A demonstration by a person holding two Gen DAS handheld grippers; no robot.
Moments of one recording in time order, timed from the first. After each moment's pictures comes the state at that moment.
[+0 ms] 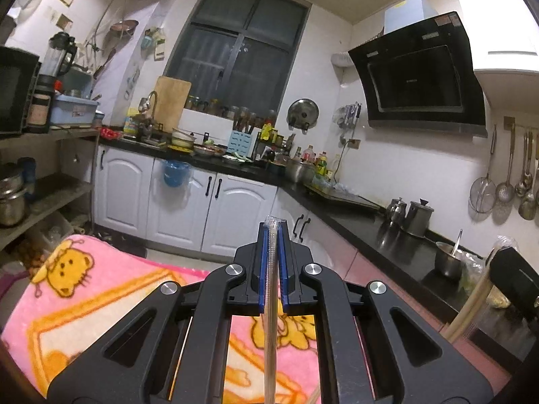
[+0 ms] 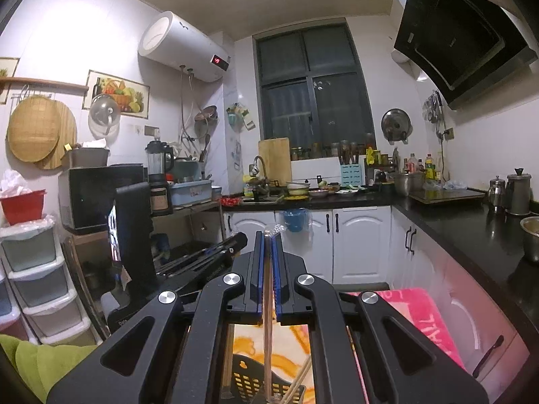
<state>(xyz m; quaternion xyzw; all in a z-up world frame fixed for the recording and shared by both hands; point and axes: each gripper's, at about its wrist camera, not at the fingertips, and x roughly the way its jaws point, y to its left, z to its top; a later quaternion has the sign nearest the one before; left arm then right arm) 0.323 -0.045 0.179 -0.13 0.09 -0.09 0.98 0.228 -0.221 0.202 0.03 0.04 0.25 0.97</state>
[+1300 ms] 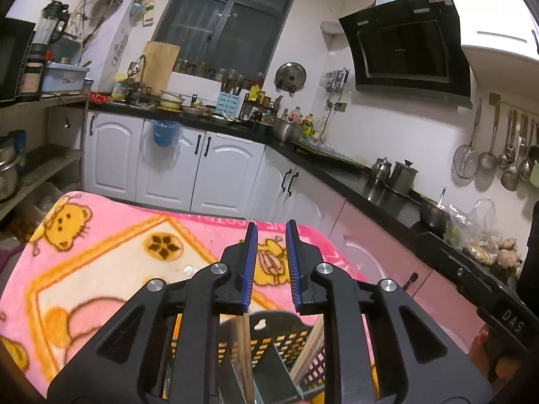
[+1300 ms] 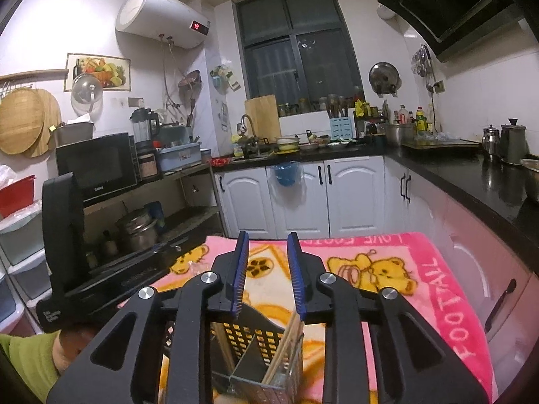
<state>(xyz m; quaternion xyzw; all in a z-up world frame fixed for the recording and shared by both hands) 0.283 -0.018 0.124 -0.13 0.16 -0.14 0.97 0.237 -0.221 0.147 0.05 0.14 0.23 0.96</state>
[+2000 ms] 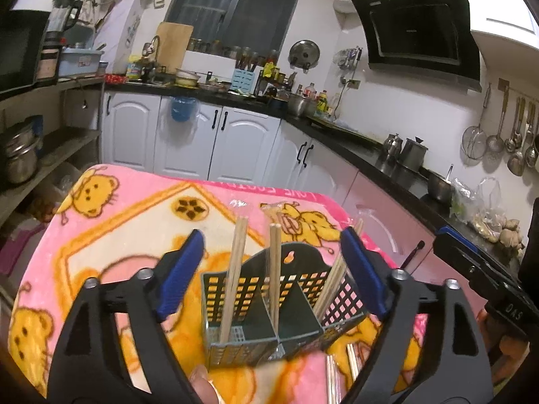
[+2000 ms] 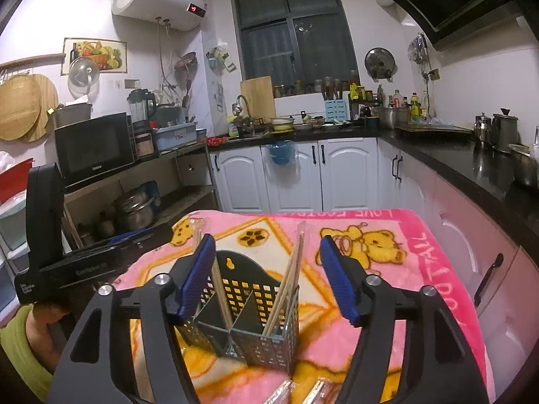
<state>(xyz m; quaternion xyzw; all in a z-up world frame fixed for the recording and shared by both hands) 0.240 0.006 0.108 -0.12 0.22 -0.11 0.96 0.201 -0.224 0.128 0.04 0.18 0.22 0.96</state>
